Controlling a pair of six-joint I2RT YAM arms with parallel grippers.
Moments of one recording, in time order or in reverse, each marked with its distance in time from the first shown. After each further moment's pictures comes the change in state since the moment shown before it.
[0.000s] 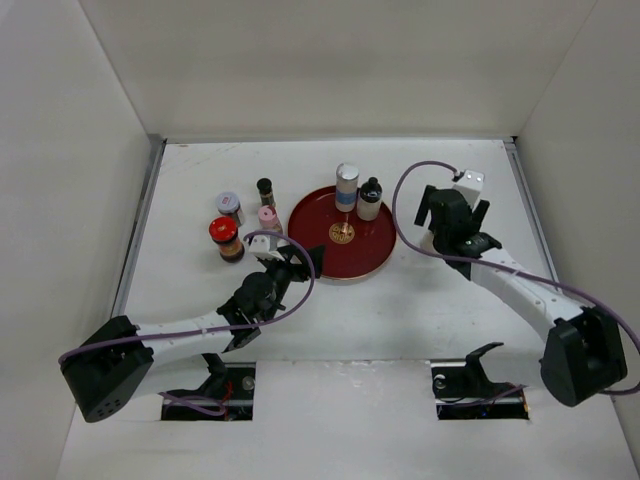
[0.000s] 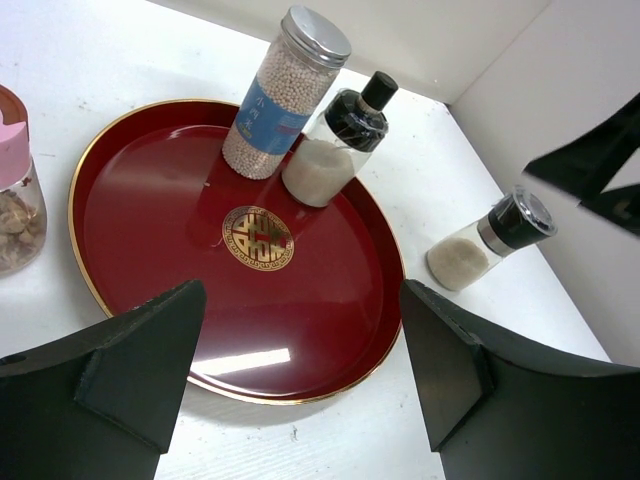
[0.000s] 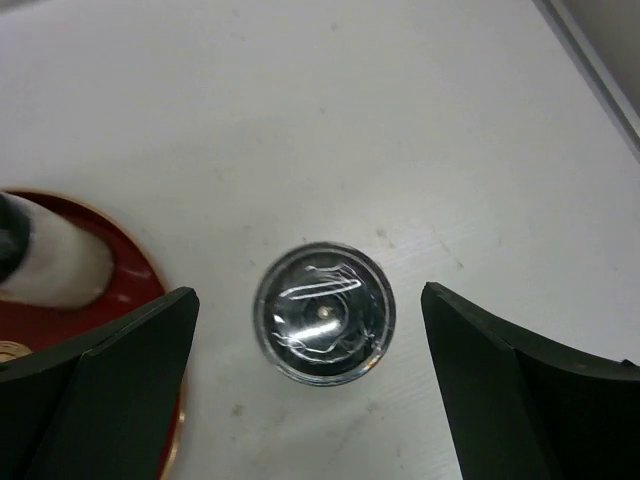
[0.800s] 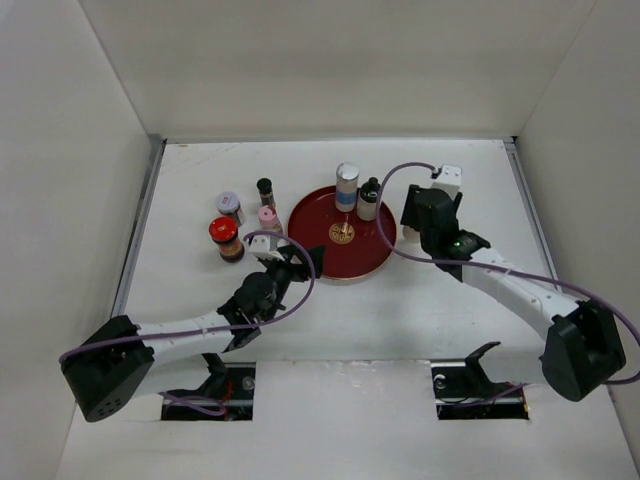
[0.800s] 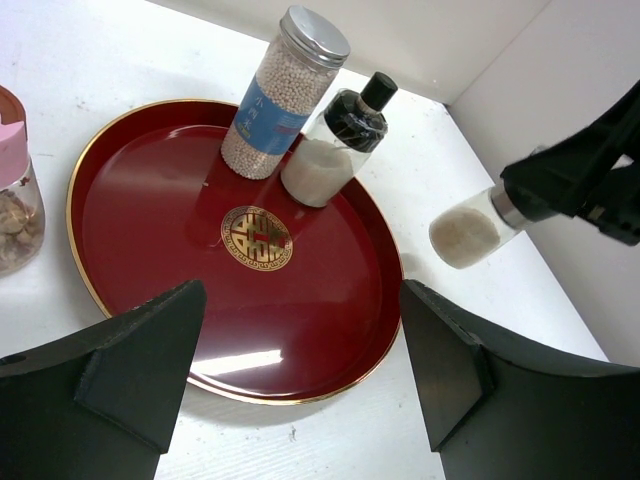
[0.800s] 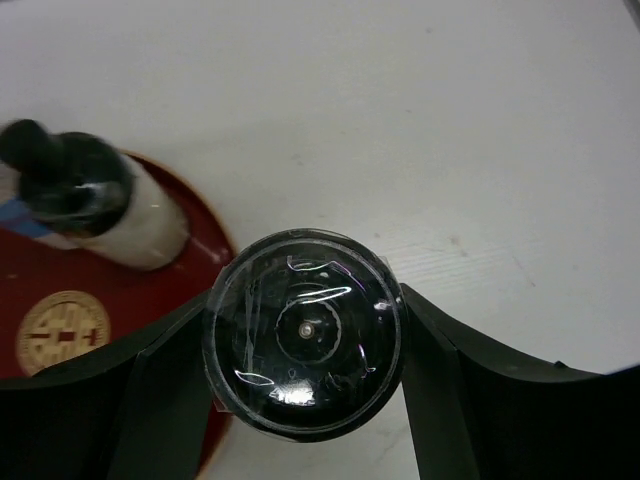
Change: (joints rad) left arm 0.000 0.001 0.000 0.002 0.001 -0.003; right arm 0.086 0.044 -0.005 0.077 -0.051 -0.040
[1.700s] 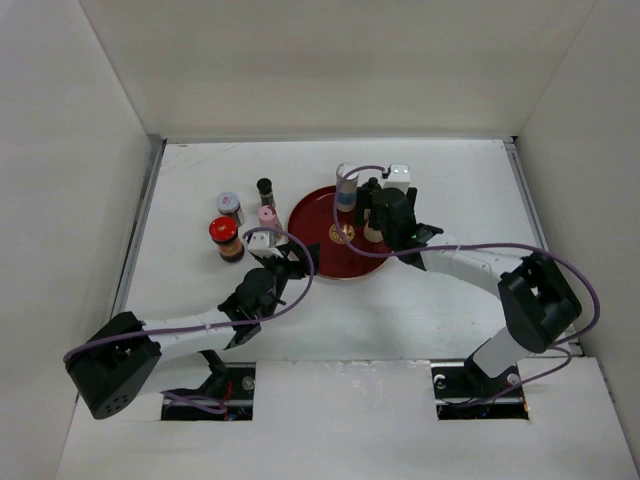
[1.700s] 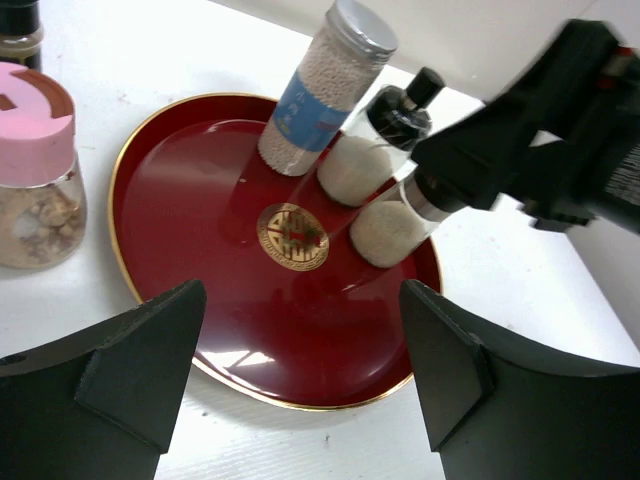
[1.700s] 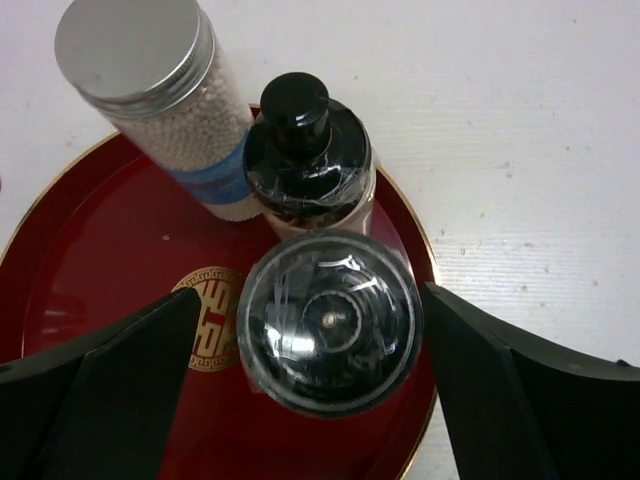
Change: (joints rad) left arm 0.046 0.042 0.000 -0.002 0.000 0.003; right arm 0.150 0.320 0.147 0.194 -0.108 0.005
